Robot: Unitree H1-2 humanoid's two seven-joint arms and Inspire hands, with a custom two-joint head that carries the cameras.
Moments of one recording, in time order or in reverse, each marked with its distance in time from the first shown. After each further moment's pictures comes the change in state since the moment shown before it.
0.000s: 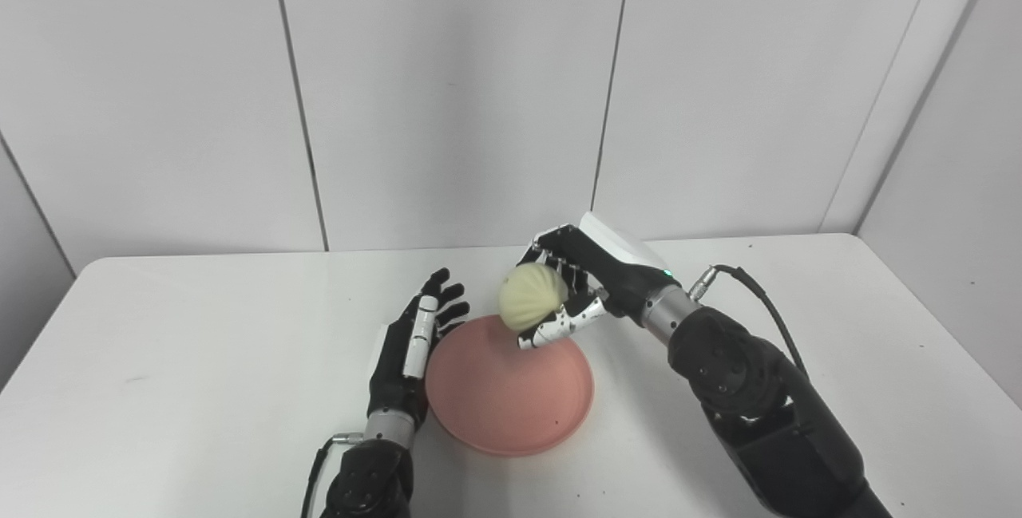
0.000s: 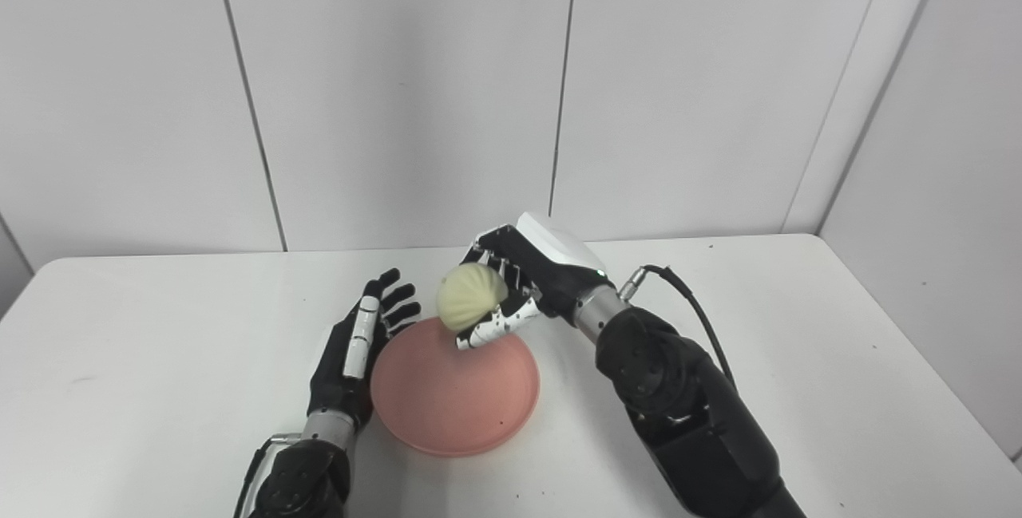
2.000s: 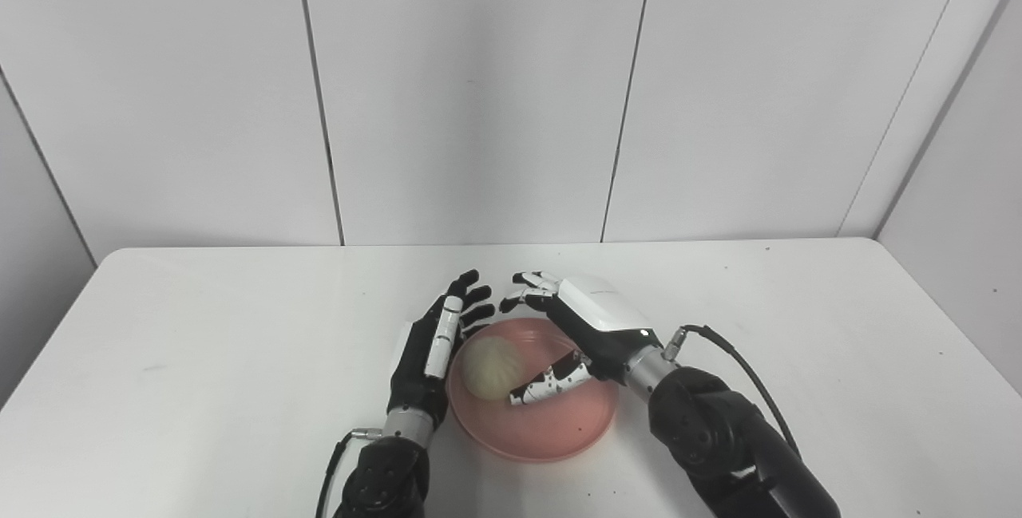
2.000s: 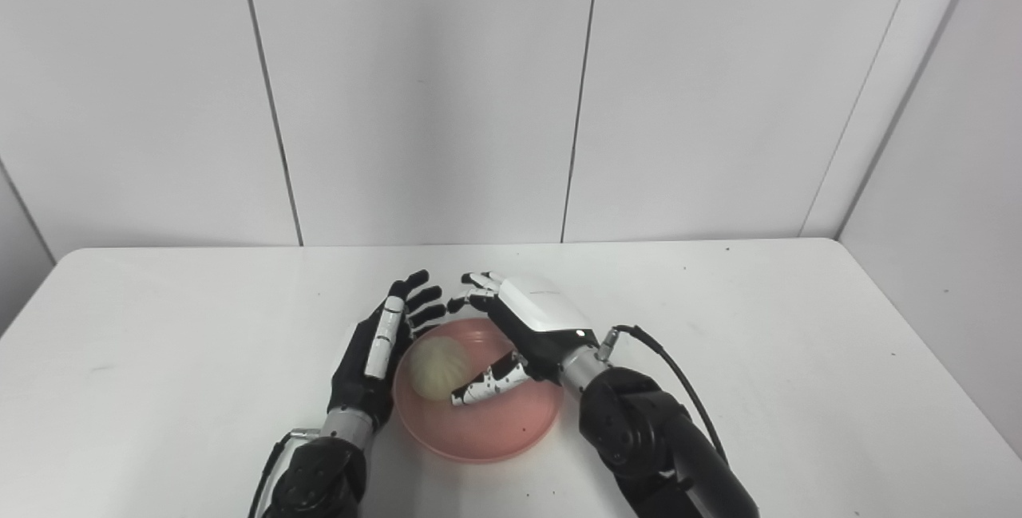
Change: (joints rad) left arm 0.016 0.000 -0.009 -0.028 0.017 0.019 -0.028; right arm 0.088 0.050 0.048 0.121 -0.216 -0.161 -0.070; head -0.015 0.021
